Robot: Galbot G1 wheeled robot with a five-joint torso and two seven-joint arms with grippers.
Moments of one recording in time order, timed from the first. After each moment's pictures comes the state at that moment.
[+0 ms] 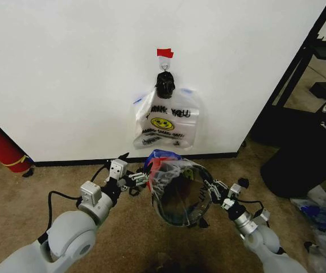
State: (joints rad) left arm 1.18 -0.75 -0.12 -2.17 -0.66 0.19 -0.22; right arm -1.24 1.10 0.37 1.52 0.84 0.41 -0.85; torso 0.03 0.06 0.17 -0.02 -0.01
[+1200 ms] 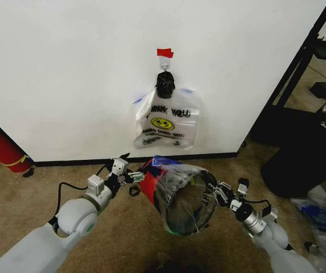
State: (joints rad) left arm 1.09 -0.78 -0.11 -1.95 -0.55 0.06 -0.05; right arm -1.22 1.10 0.37 1.49 0.97 0.33 -0.90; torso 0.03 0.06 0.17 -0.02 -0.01
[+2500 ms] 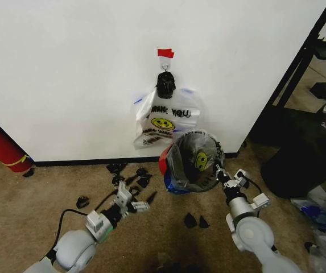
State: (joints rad) left arm 1.34 -0.88 -0.15 -1.93 -0.38 -0.21 0.26; right arm -1.30 1.12 0.32 1.93 1.23 0.06 0.18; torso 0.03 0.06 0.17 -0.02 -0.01
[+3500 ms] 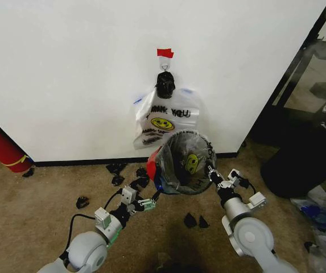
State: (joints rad) left arm 1.28 -0.91 -0.09 -1.88 -0.50 -0.11 0.07; right arm -1.32 1.15 0.29 2.03 1.25 0.01 0.25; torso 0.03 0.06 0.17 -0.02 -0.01
